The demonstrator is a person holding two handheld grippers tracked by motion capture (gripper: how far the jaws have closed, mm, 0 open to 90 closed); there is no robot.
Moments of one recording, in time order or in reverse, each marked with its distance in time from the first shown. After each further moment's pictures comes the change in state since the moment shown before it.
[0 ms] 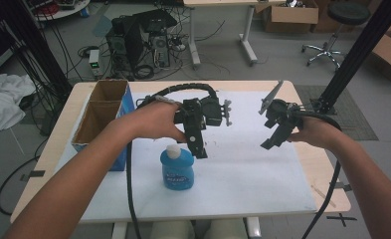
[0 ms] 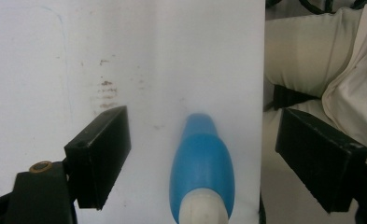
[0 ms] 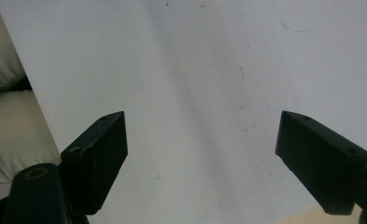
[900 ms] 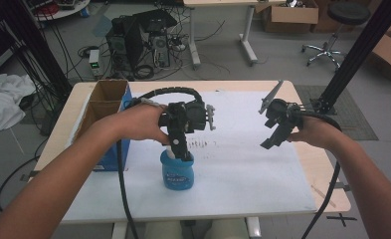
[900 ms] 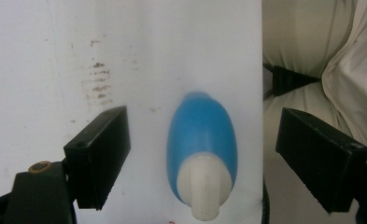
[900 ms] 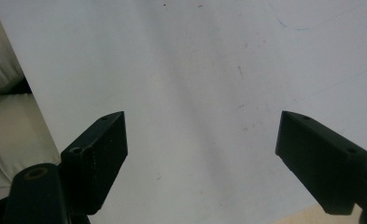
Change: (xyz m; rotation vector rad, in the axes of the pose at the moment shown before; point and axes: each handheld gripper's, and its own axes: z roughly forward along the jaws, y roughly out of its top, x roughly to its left) left arm -0.001 -0.032 0.007 0.013 -0.018 0.034; right arm 0.000 0.000 -0.001 -0.004 -0.005 0.012
